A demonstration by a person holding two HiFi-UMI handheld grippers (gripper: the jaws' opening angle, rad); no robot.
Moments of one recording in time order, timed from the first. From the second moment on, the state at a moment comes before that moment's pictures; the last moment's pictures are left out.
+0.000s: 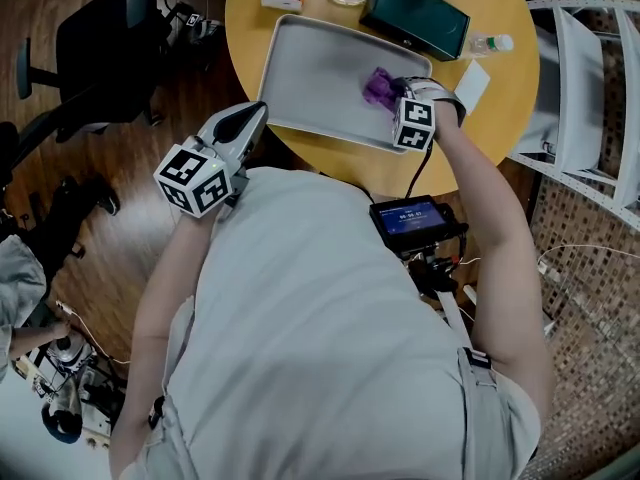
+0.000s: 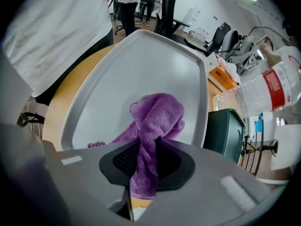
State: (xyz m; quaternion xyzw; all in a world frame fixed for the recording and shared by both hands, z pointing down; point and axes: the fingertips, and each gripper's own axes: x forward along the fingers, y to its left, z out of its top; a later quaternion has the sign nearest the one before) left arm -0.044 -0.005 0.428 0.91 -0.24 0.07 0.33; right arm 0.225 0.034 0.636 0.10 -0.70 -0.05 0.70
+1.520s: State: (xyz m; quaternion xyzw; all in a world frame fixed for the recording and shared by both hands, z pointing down) left arm -0.151 -0.033 0.458 0.87 -0.33 0.04 0.36; right arm -0.005 -0.058 0.635 -0.02 -0.73 -0.11 0.67
